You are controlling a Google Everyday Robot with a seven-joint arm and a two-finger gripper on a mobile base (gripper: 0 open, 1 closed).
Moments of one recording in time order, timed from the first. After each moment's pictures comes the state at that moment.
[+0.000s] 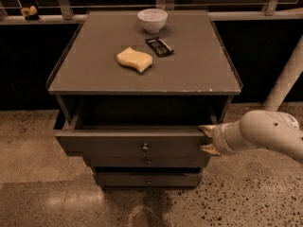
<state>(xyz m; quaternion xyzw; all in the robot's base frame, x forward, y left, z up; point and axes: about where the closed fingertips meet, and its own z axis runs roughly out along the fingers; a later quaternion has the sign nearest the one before) 0.529 -0.215 0.624 -0.73 0.63 -0.06 0.26</state>
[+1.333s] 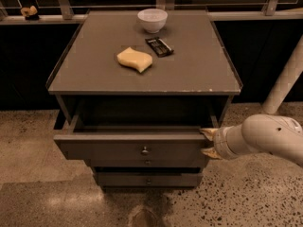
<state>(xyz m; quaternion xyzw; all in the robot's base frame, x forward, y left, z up) 0.516 -0.215 0.623 -0.73 0.63 -0.05 0.26</state>
